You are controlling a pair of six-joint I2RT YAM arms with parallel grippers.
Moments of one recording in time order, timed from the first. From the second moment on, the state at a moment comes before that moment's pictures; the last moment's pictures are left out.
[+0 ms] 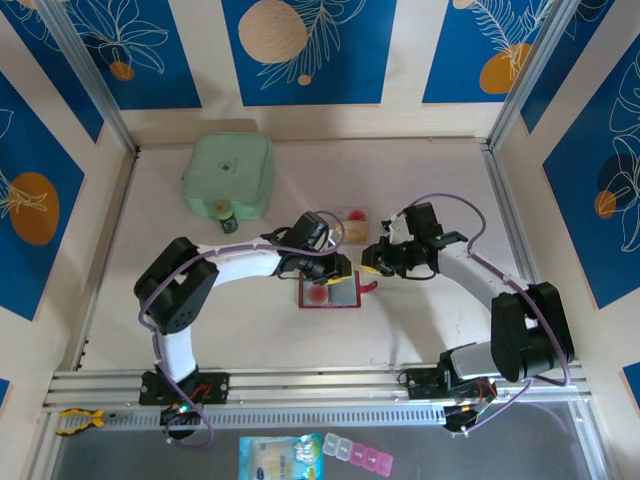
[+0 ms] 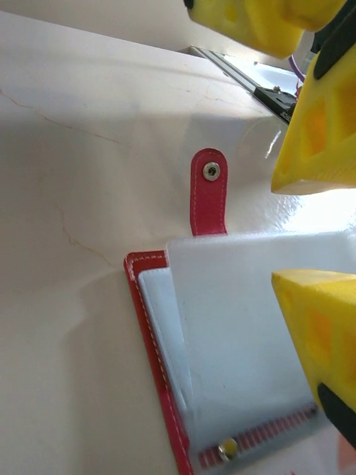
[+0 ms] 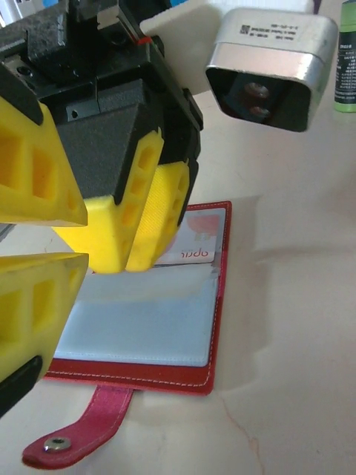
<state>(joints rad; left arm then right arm) -0.80 1.85 1.11 -0.16 0.51 -0.93 0.28 1.37 0.78 -0.46 -0.73 0.61</state>
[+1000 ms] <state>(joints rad) -0.81 1.96 1.13 -0.08 0.54 -0.94 0.28 1.35 0.77 -0.49 -0.73 0.60</state>
